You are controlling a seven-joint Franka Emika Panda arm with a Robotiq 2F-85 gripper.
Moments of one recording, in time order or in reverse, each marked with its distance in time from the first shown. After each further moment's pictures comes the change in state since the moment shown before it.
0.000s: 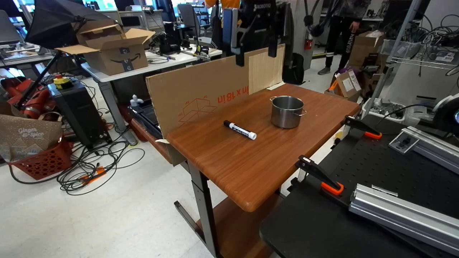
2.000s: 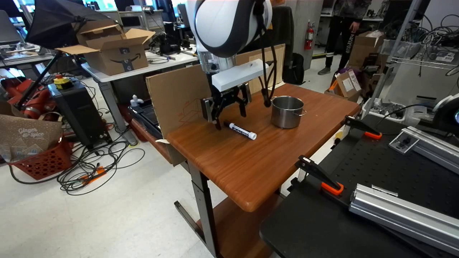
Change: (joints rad) arm 0.253 0.625 -0.267 0.431 -0.014 0.059 0.009
